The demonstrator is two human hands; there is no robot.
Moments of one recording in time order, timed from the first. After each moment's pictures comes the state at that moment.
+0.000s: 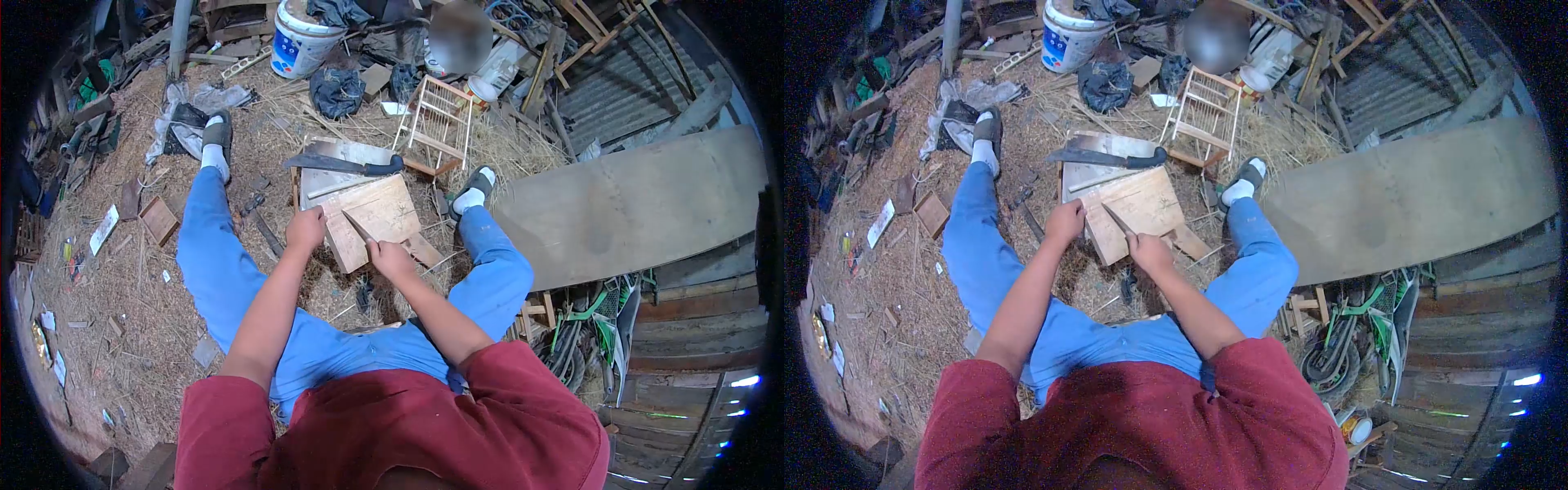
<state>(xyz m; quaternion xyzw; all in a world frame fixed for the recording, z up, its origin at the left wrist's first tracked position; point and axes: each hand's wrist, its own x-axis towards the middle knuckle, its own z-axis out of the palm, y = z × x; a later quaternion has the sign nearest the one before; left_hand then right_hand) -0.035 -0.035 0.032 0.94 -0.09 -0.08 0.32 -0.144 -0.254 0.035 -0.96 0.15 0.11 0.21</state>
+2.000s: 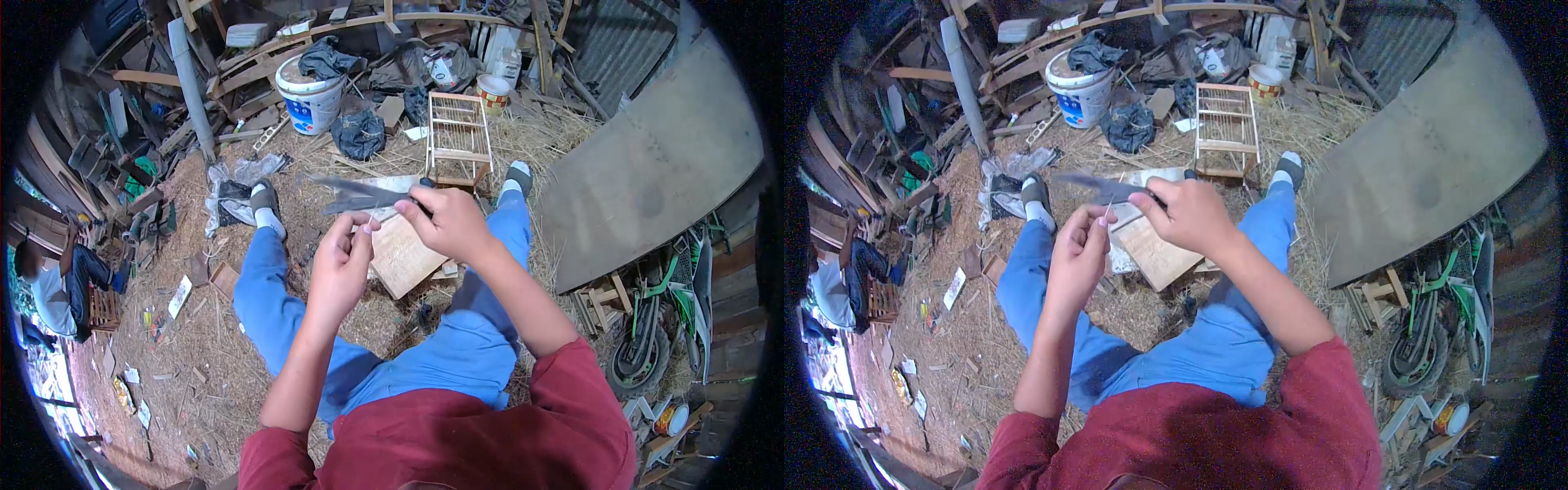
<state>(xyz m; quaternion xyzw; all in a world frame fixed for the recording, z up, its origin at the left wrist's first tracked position) -0.133 -0.053 0.314 0.72 -0.14 -0.11 0.67 -0.136 -0.260 0.304 -0.92 -0.14 -0.23 0.29</state>
